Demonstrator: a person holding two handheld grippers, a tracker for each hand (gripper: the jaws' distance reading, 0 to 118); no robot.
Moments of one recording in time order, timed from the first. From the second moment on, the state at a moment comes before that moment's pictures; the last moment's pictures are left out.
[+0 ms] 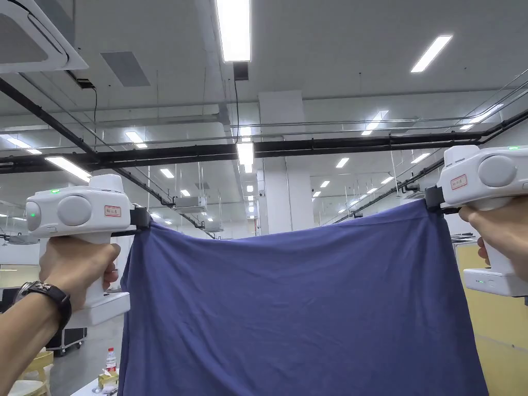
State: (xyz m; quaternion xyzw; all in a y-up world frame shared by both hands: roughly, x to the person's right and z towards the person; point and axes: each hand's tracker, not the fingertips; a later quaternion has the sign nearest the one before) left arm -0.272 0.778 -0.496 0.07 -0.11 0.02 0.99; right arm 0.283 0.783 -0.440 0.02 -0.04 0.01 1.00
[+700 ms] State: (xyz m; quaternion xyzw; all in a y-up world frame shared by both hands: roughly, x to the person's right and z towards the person) left arm -0.260 0.751 -0.654 0.07 -0.09 0.00 0.99; right arm 0.298 0.750 -0.625 0.01 -0.06 0.02 1.00
